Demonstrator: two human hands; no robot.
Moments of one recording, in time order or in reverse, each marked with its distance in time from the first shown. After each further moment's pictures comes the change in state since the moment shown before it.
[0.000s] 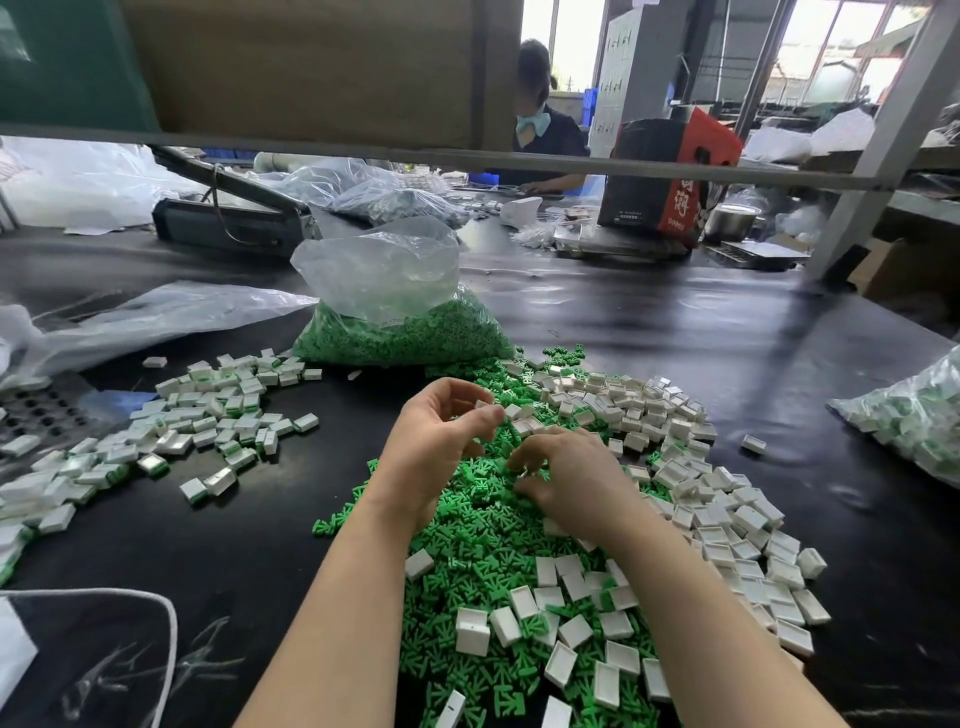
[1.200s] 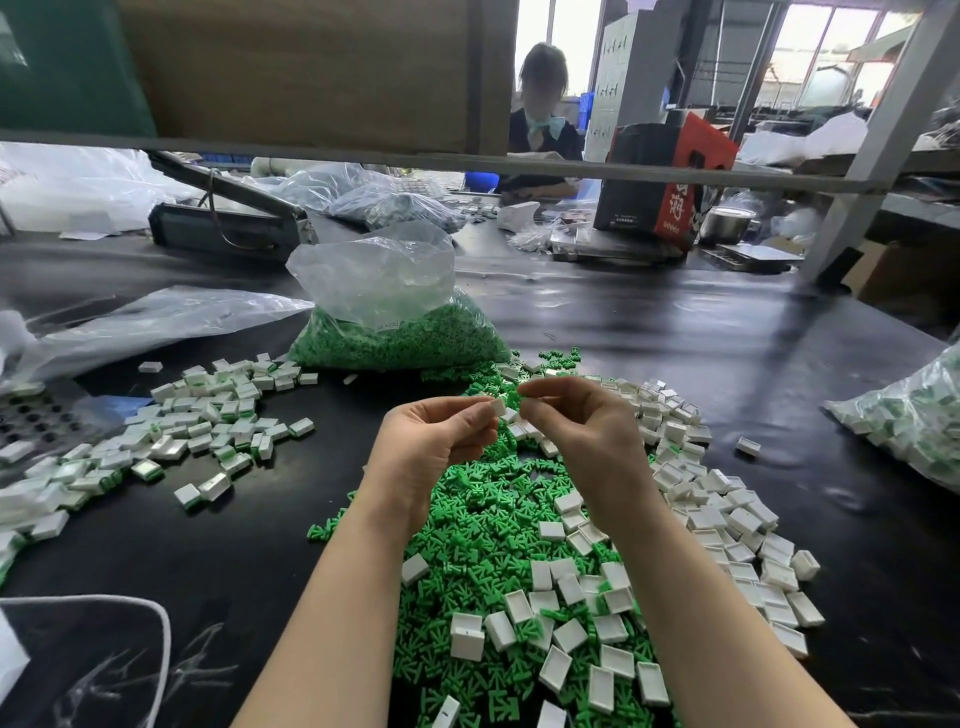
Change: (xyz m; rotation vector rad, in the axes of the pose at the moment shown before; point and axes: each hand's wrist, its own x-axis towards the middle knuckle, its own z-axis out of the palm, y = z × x) left_hand -0.005 0.007 0.002 -0.198 0.018 -0.115; right_hand -0.001 -0.010 -0.021 1.145 0.391 -0.067
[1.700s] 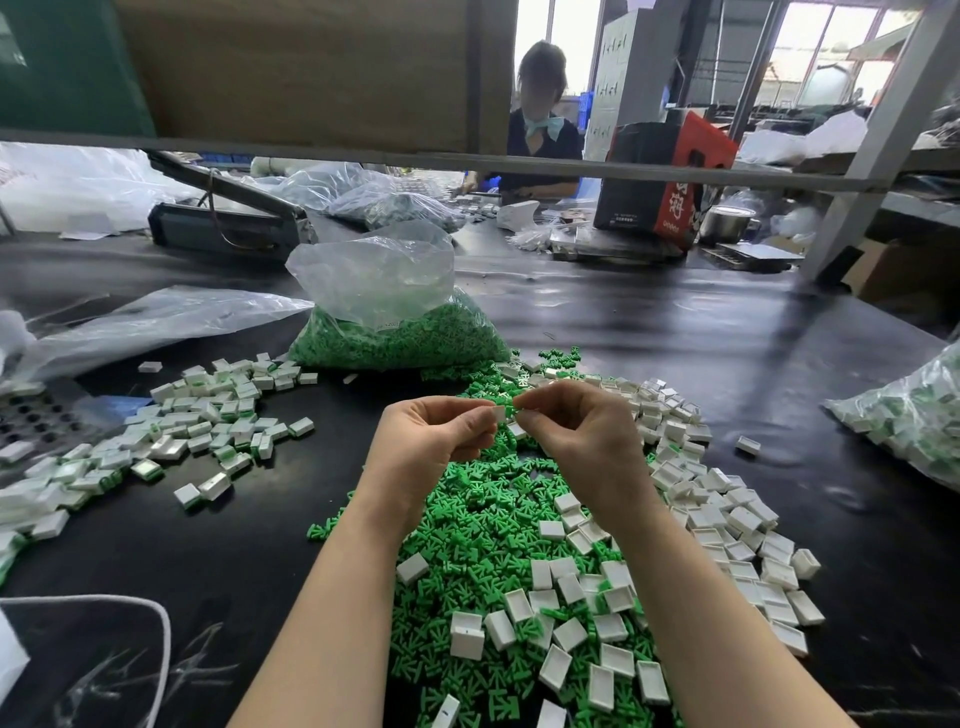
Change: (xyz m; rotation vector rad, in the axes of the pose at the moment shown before) left_hand -0.002 0.001 -0.004 0.140 -0.020 0.097; right_hand 0.000 0.003 -0.001 -0.209 -0.005 -0.085
